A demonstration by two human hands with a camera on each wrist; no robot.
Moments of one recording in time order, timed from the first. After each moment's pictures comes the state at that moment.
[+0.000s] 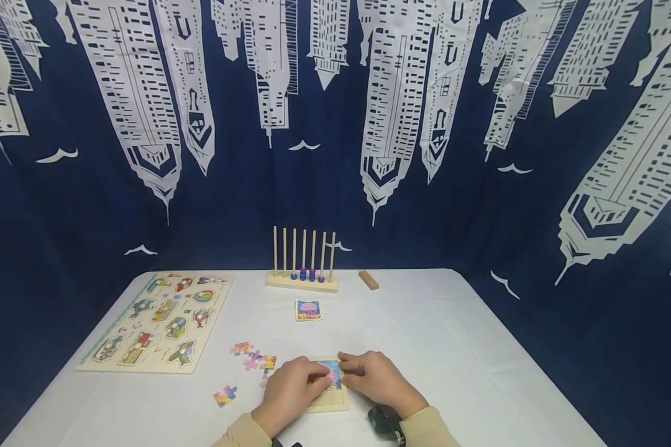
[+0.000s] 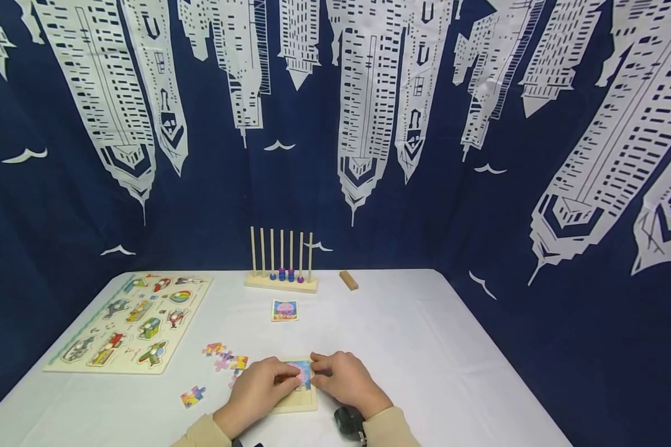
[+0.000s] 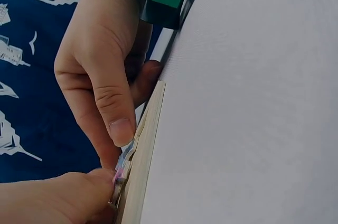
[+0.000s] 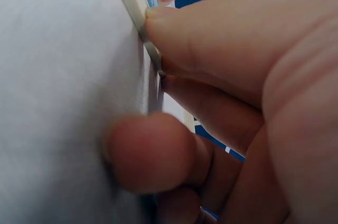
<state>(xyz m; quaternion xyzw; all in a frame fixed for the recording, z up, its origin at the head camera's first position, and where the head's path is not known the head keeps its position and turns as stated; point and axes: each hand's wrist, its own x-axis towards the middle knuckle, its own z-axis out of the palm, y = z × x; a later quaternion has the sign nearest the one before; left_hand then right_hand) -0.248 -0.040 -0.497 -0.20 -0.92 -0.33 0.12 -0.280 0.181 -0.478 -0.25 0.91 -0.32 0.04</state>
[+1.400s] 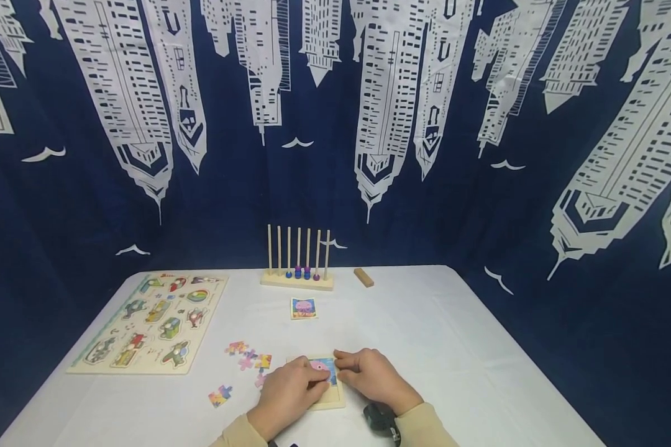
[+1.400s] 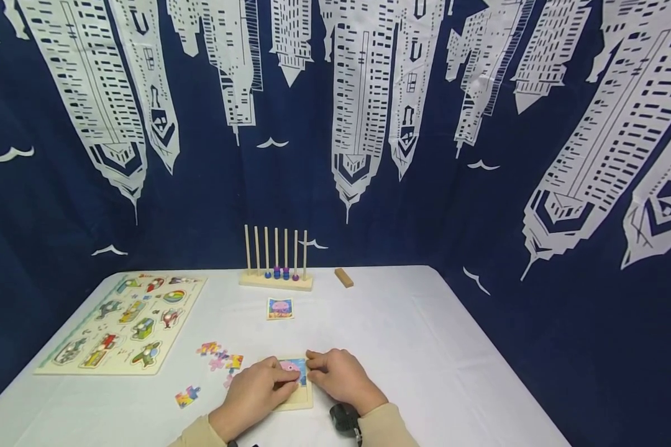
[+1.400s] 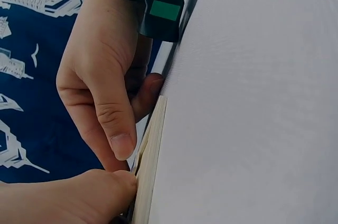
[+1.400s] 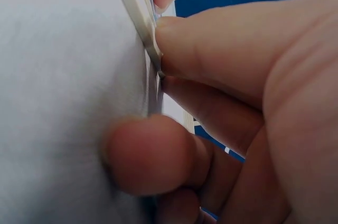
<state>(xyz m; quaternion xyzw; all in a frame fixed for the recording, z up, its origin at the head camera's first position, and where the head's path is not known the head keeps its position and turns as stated) -0.244 -0.036 -0.500 -0.23 -0.93 -0.26 0.15 -0.277 0.179 -0.475 -0.24 0.91 -0.32 0.03</state>
